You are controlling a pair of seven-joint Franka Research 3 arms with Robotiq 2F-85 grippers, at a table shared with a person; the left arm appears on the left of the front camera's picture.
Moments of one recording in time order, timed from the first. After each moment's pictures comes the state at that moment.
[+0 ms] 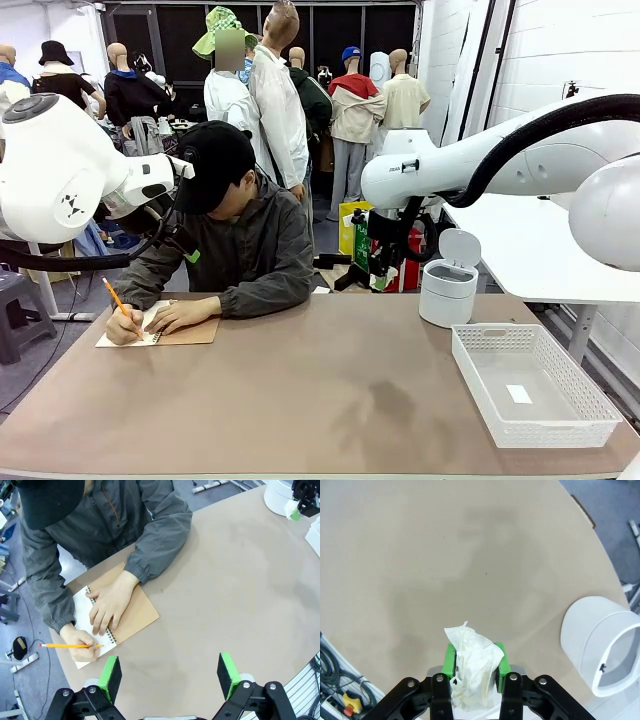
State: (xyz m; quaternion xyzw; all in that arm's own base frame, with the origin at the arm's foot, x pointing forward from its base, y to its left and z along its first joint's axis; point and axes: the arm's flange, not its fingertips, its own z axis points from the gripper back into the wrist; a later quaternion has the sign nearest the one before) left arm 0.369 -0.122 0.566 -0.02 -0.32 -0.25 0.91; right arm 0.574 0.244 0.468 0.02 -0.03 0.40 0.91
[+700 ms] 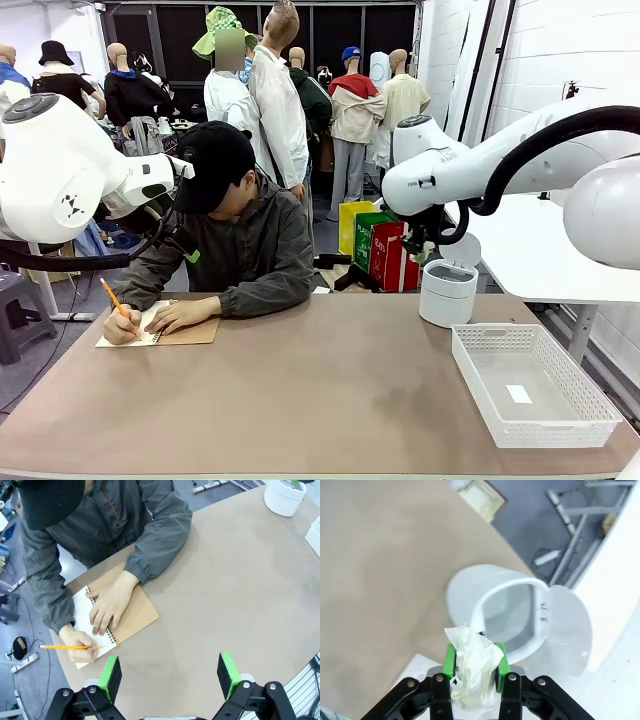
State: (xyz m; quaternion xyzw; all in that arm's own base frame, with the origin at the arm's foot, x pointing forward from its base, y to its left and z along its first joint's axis) left arm 0.368 -0.122 0.566 -0.02 -0.32 -0.25 0.91; right arm 0.626 0.178 0.492 -0.18 -0.09 0.36 0.91
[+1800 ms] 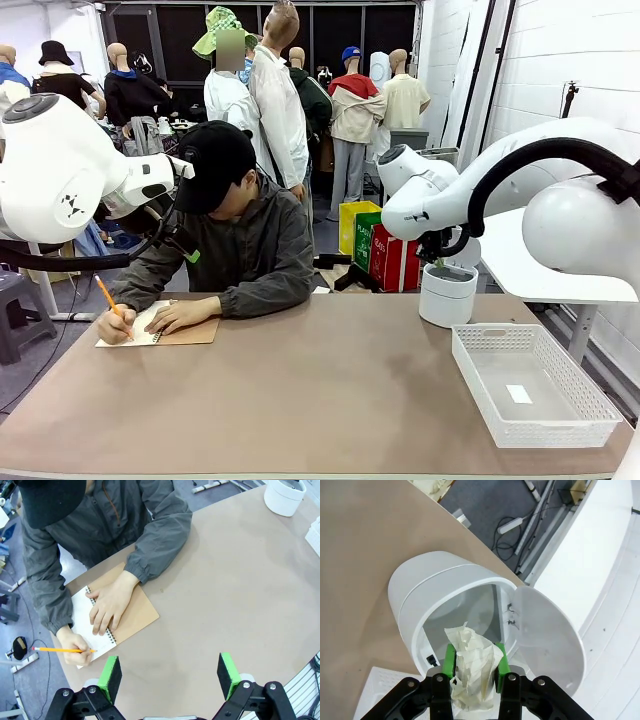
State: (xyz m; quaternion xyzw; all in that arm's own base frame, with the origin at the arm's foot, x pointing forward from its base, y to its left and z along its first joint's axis) left arm 0.369 -0.122 0.566 -0.02 -0.32 -0.25 0.91; right arm 0.667 0.166 0.438 -0.29 -0.05 0.32 0.90
